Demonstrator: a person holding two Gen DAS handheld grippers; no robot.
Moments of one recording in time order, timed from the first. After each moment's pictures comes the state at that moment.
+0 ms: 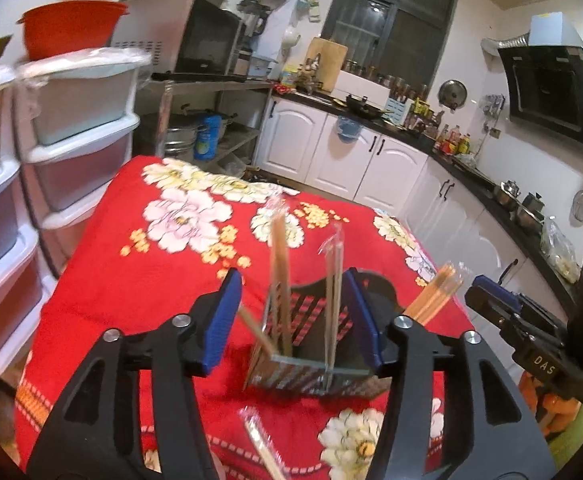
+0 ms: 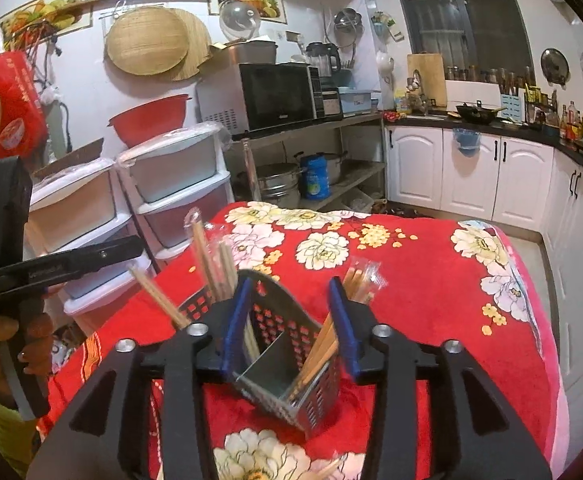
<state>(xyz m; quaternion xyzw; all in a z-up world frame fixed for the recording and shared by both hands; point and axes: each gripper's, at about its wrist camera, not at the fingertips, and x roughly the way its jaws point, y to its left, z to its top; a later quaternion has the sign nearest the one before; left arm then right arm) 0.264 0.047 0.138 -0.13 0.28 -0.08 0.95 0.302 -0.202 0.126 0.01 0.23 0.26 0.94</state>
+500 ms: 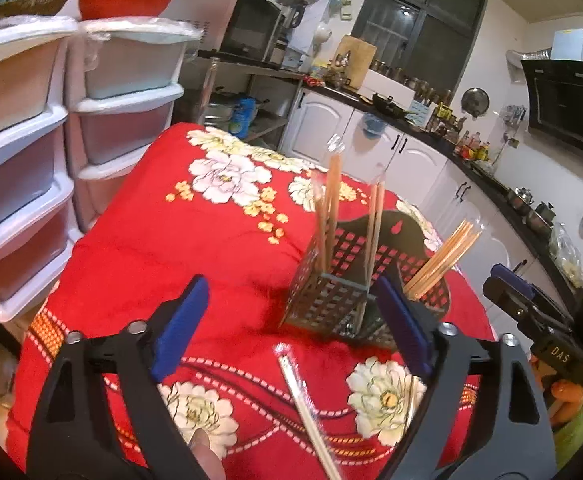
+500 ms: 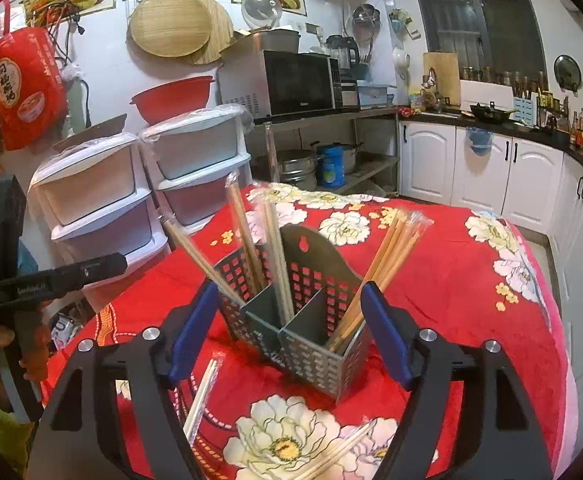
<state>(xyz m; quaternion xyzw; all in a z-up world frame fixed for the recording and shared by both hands) 0.205 0.076 0.101 -0.16 0.30 -0.04 0.94 0.263 -0.180 0.106 0.00 0.25 0.28 0.93</state>
